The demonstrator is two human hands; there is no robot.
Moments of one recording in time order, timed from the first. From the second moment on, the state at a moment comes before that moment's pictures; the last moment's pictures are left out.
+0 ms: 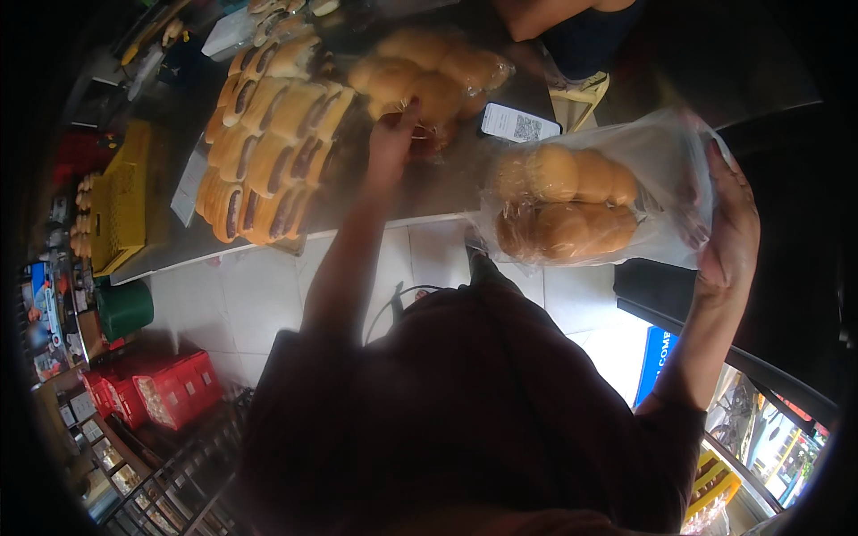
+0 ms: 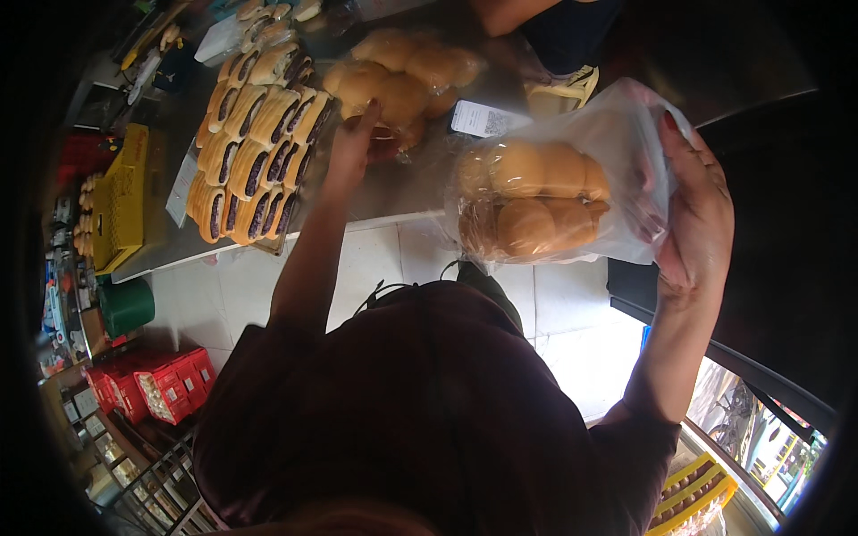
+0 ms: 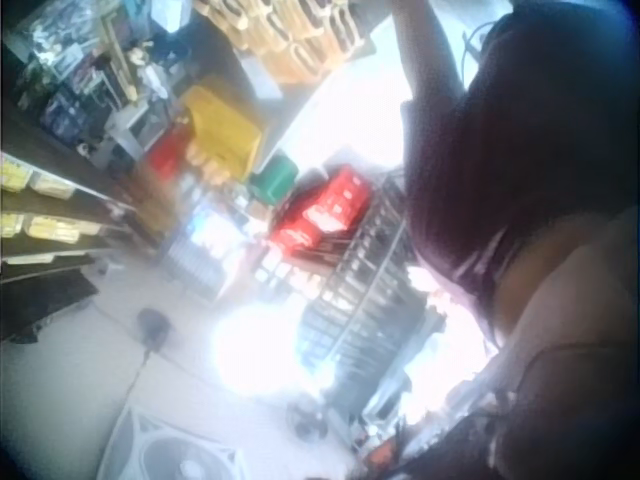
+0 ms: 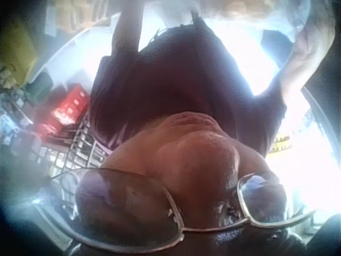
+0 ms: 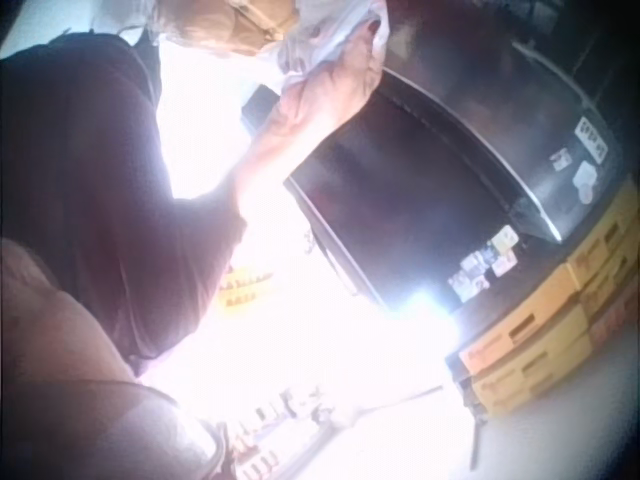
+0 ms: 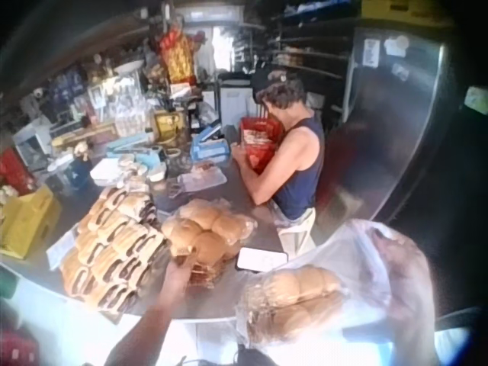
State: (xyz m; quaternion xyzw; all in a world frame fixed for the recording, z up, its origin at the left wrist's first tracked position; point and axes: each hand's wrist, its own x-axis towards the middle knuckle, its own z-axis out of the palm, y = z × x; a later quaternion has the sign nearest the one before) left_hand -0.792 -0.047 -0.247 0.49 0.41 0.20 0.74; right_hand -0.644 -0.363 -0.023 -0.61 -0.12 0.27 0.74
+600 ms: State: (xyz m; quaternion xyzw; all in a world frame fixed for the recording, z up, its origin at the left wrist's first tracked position) left_hand -0.852 0.026 -0.194 0.87 0.08 0.41 0.26; right_hand -0.645 -0.343 -0.026 -0.62 -0.14 0.29 0.71
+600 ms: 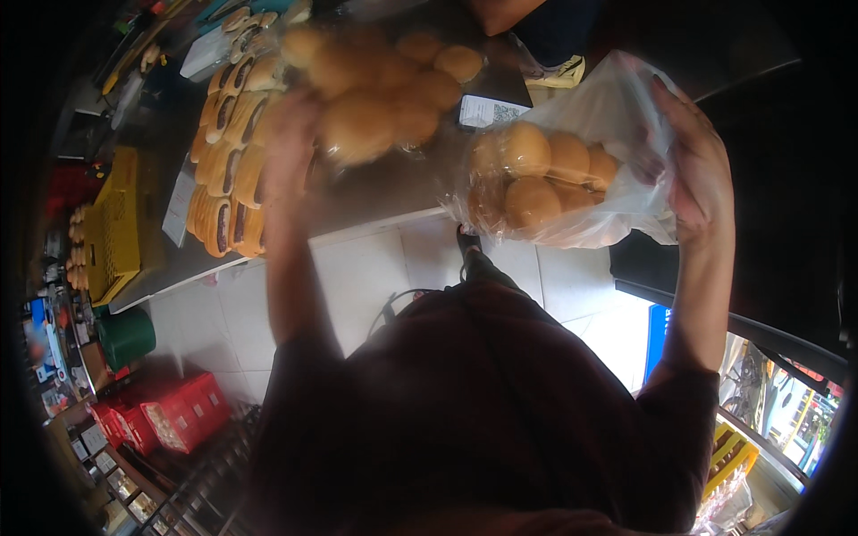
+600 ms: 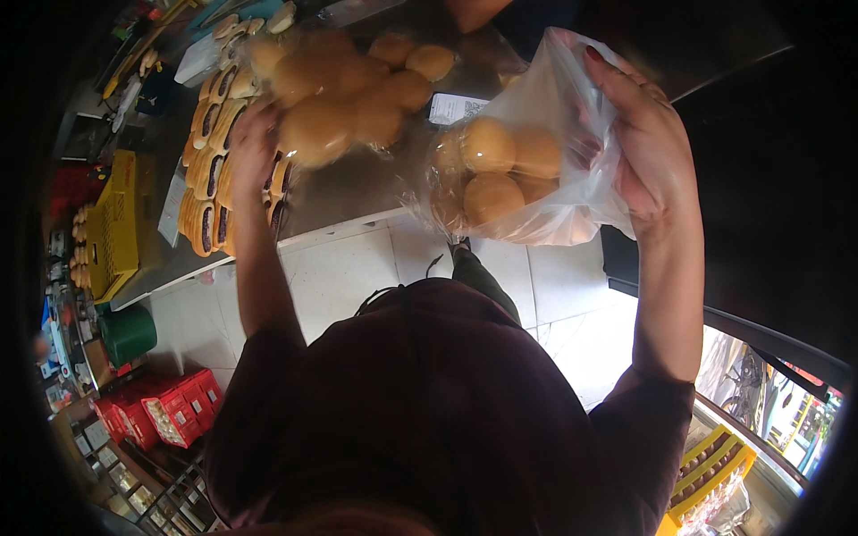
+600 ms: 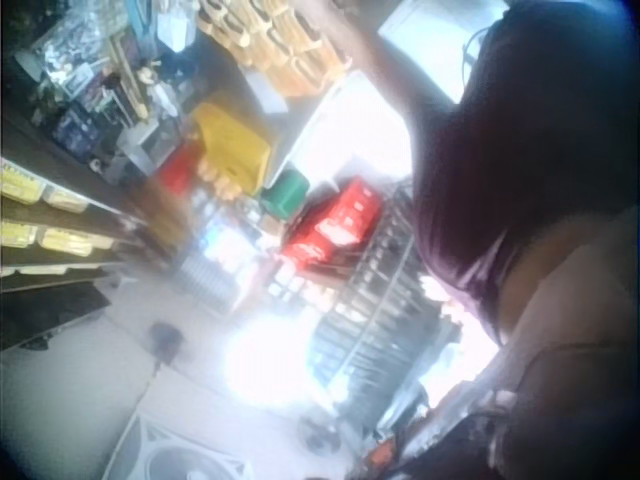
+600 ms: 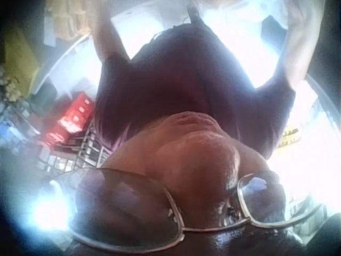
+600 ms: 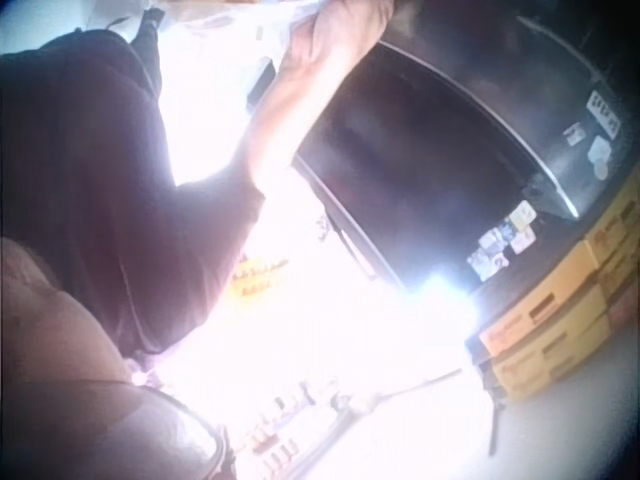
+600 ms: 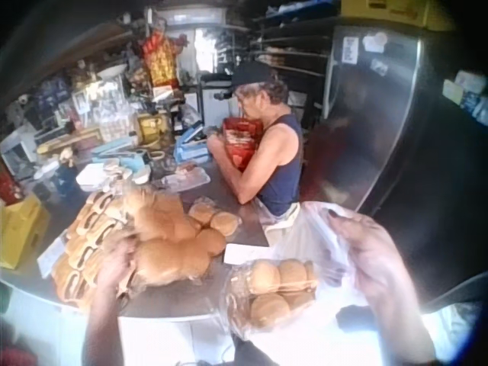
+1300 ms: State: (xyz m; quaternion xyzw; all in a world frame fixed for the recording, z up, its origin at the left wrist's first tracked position) left_hand -0.747 -0.112 -0.221 0.70 0.23 0.19 0.65; right_hand -0.650 -0.389 -0.020 -0.56 -0.13 0.24 0.78
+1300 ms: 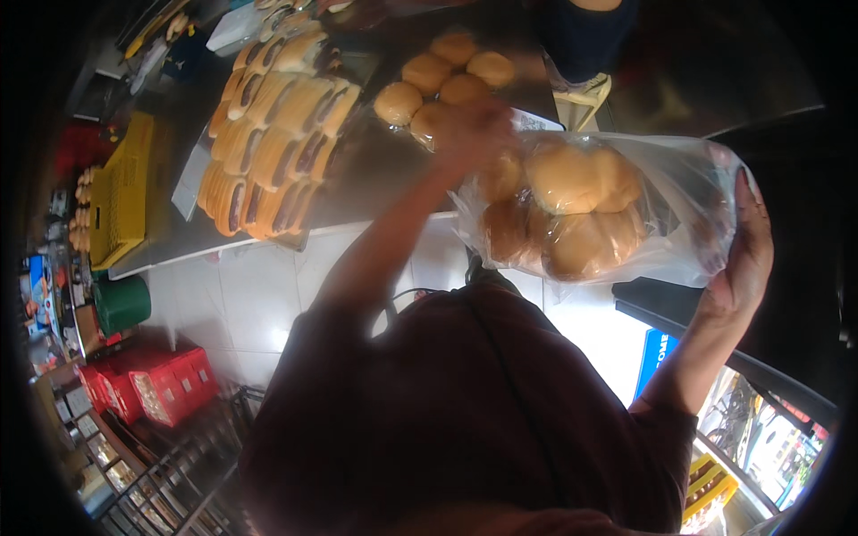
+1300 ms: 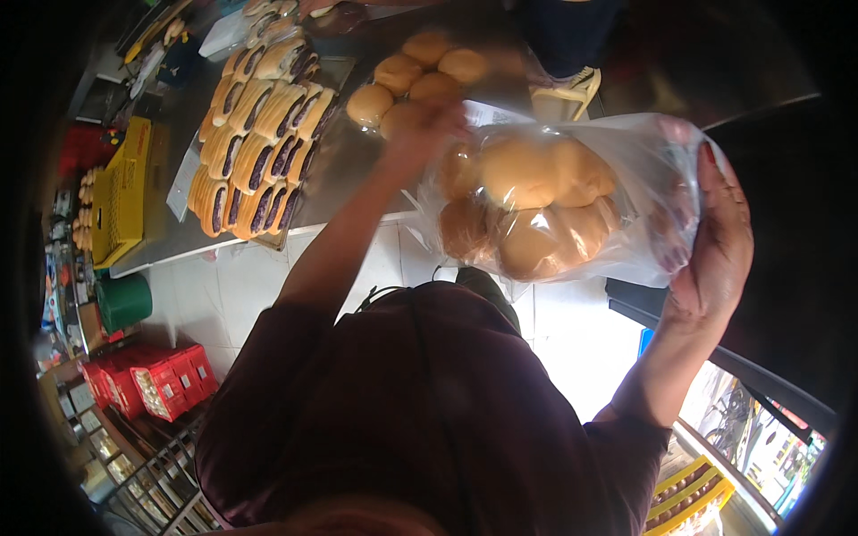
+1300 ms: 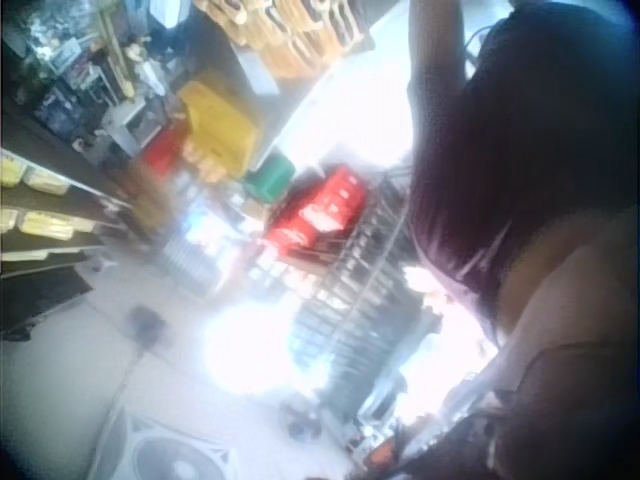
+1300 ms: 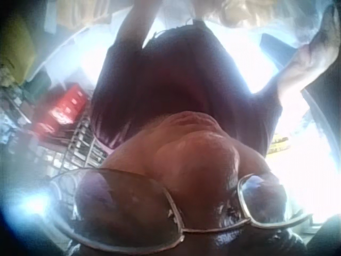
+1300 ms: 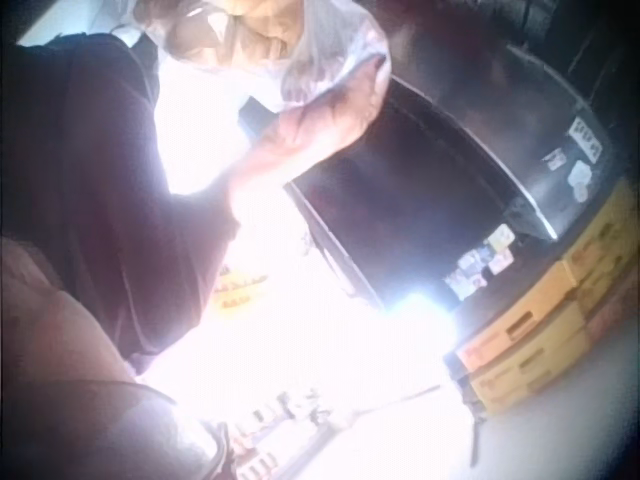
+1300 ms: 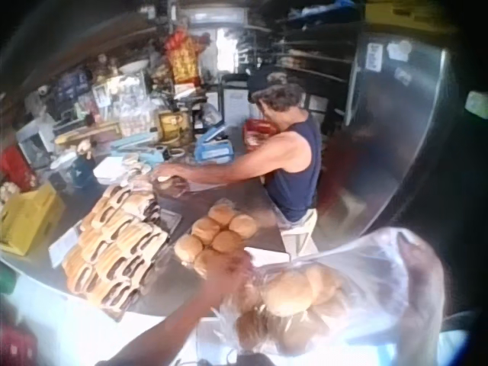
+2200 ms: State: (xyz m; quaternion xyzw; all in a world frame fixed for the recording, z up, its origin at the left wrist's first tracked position) left_hand -0.931 -0.123 -0.159 0.67 0.13 0.36 0.63; right_hand -0.672 -0.341 -0.003 -0.61 -0.17 0.26 0.73
